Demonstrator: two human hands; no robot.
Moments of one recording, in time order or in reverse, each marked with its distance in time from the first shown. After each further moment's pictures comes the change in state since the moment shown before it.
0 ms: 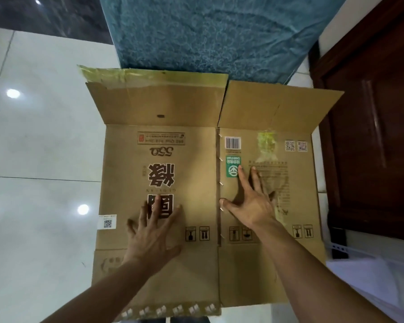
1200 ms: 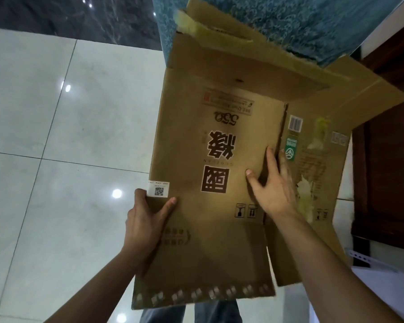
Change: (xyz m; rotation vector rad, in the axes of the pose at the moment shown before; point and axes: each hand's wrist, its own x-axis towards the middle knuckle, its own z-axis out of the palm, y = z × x) left_hand -0.093 -0.022 -0.118 -0.974 0.435 -0.473; right_hand -0.045 -0.048 -0.080 0.228 0.196 -0.107
